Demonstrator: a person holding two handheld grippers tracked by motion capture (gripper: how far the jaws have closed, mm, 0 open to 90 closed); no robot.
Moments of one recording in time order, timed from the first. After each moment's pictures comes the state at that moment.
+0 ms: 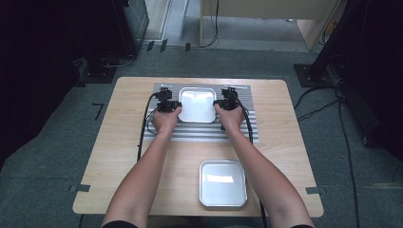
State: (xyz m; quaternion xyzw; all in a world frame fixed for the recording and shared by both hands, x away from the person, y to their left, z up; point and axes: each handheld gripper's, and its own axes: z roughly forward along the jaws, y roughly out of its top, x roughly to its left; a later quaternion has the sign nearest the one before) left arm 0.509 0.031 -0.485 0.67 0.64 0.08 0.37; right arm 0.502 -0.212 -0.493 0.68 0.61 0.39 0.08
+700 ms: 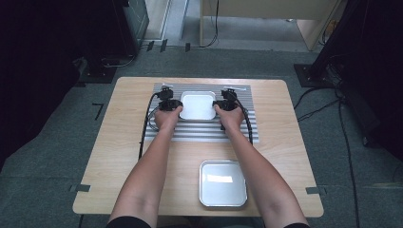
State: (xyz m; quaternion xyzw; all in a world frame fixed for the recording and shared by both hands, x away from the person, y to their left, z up) left arm 0.526 0.029 -0.499 0.67 0.65 0.06 0.34; right arm 0.515 -0.214 -0.514 0.68 0.61 0.40 0.08
